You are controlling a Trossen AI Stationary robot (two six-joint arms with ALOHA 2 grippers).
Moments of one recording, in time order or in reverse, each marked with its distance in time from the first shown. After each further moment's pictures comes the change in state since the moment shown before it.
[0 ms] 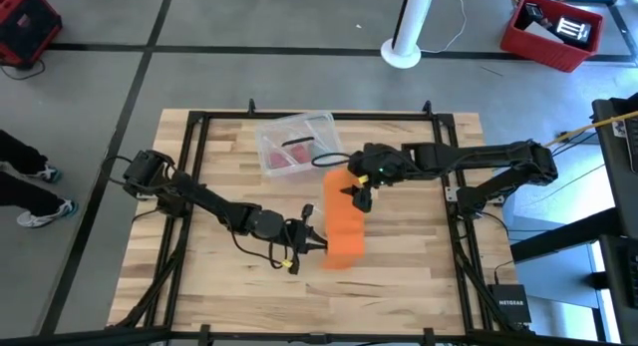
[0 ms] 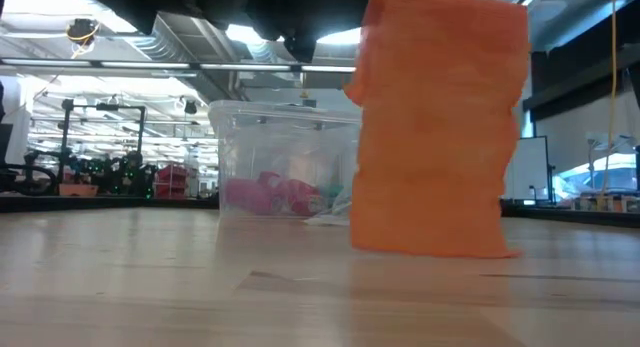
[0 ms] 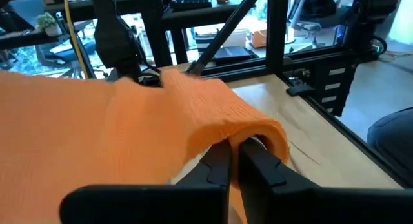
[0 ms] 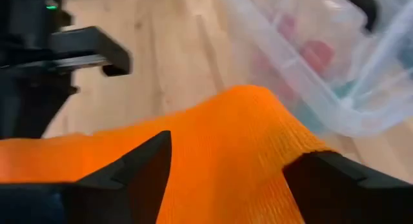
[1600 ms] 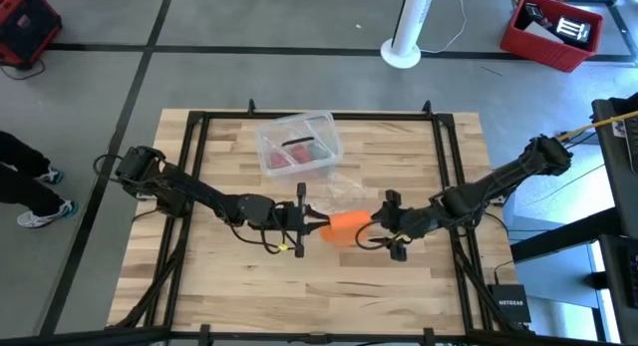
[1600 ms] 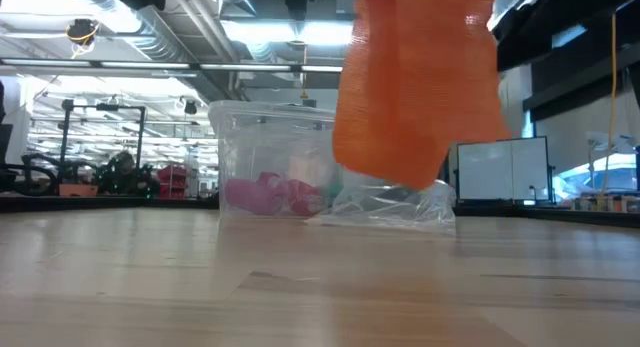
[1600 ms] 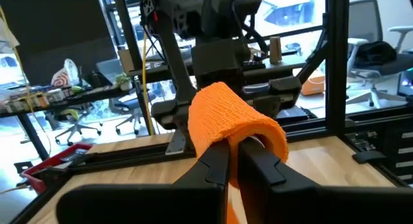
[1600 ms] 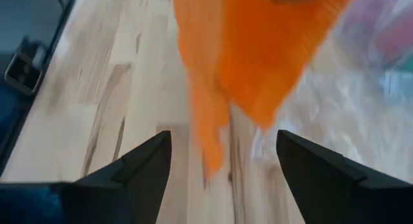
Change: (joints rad) left arm 0.041 -0.079 0.002 0.161 -0.137 0.114; right arm 0.467 -0.234 -0.459 0.264 0.216 0.123
